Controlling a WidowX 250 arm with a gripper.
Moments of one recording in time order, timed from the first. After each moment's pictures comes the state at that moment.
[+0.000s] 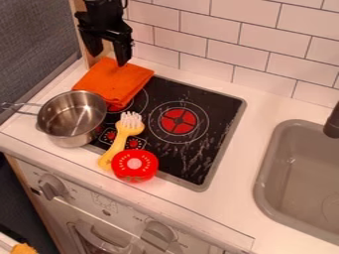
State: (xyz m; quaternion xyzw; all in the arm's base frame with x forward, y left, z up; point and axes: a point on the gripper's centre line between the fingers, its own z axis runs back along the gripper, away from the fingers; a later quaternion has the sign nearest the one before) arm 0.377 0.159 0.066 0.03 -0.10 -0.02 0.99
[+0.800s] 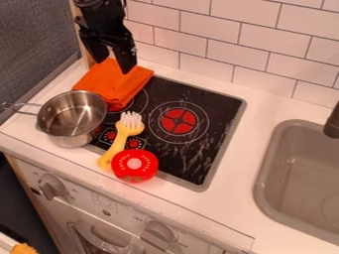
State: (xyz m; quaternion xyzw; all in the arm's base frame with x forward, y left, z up) arm 0.337 0.120 0.092 -0.01 -0.15 -0.08 0.99
